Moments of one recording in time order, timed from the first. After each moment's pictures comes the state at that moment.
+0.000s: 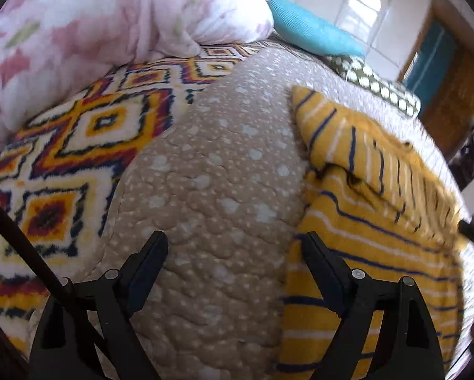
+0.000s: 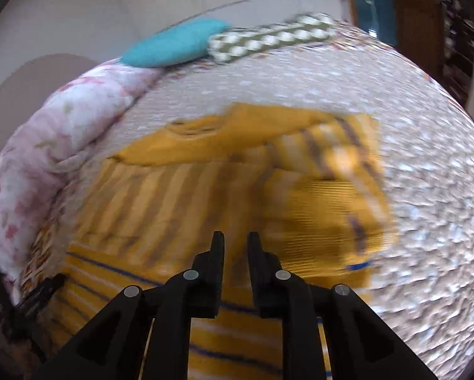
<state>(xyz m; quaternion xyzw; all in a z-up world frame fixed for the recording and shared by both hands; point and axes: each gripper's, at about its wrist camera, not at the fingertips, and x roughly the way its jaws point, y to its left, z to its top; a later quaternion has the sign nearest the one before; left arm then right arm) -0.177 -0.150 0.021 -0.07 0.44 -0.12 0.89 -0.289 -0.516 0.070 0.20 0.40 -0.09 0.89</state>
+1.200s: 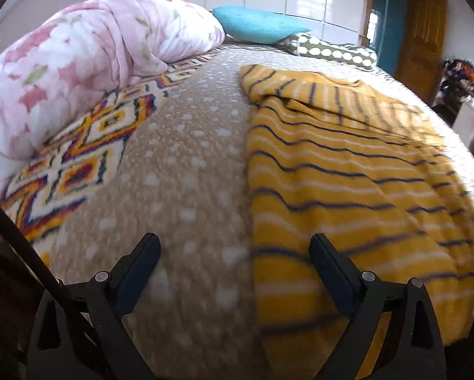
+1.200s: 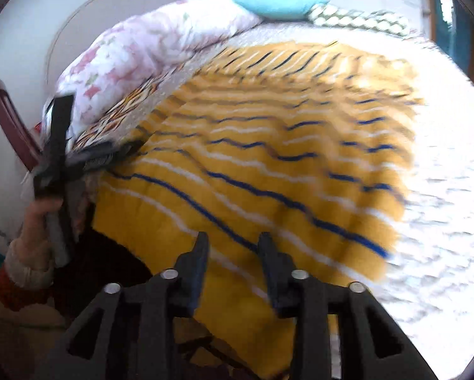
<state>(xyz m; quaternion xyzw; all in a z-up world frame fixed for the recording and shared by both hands) -0.307 -0.157 0.022 0.05 0.41 -0.19 0.89 -0.489 -0.396 0.041 0.11 0.43 0.02 0.90</state>
